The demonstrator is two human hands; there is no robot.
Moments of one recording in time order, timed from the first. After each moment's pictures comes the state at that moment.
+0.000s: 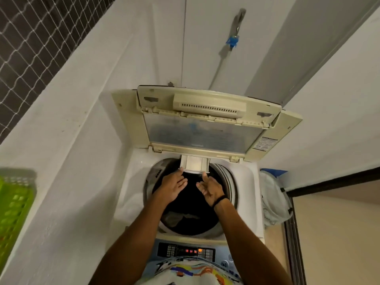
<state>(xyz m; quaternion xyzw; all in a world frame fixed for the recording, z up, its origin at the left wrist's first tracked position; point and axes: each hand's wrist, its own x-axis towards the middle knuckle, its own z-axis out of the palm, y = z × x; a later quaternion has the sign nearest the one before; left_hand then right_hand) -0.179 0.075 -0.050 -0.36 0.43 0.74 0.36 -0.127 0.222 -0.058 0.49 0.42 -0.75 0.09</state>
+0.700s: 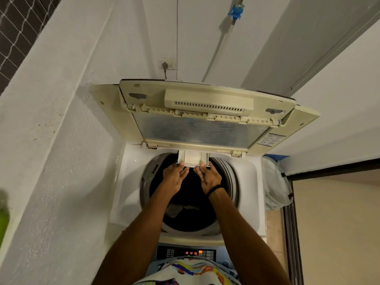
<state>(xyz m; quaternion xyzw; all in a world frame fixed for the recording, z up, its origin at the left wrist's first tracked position) -0.205 0.100 -0.092 -0.37 0.42 0.77 0.29 -0.168 0.223 -0.083 0.52 0.27 -0.81 -0.01</state>
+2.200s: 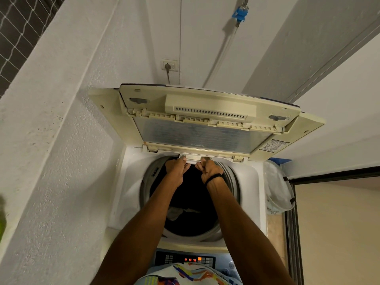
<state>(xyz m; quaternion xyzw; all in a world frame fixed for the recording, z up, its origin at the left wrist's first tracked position) -0.250 0.125 -0.114 -0.41 0.51 0.72 0.24 -0.224 0.234 -0.081 0.60 0.35 -0.72 0.04</state>
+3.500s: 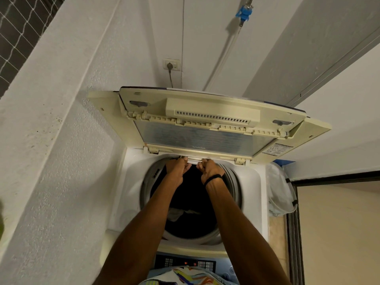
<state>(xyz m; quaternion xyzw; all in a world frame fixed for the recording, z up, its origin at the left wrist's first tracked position) -0.256 0.124 -0.116 -0.41 0.52 0.70 0.26 -0.233 0.232 -0.081 0.60 0.34 -0.72 0.06</state>
